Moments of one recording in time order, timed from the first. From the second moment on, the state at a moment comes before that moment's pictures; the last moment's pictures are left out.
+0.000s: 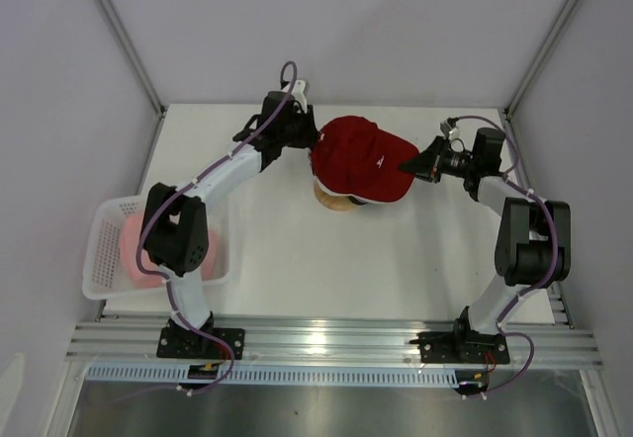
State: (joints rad) left arm -0.45 1.86 1.53 -0.16 0.05 -0.28; right arm -0.09 1.73 1.01 0.31 -1.22 0.82
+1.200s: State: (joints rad) left arm -0.47 1.88 1.43 -0.12 -0.02 -0.27; right arm -0.10 1.99 1.22 0.07 -1.10 0.59
